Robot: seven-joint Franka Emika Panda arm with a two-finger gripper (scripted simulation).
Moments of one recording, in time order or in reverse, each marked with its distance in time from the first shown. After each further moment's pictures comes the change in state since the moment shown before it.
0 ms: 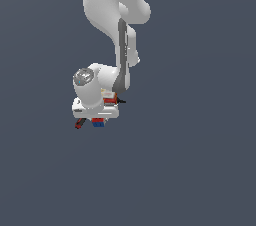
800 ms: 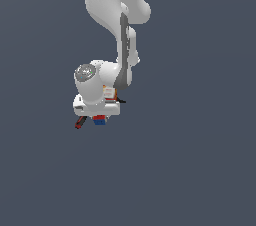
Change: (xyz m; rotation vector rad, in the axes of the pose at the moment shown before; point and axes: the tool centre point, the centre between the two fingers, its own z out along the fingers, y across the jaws) arm -0.006 -0.007 -0.013 0.001 -0.002 0.000
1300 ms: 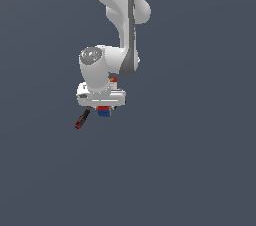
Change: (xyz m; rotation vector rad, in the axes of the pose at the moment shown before) arm -0.019 -0.026 -0.050 0.000 0.001 0.000
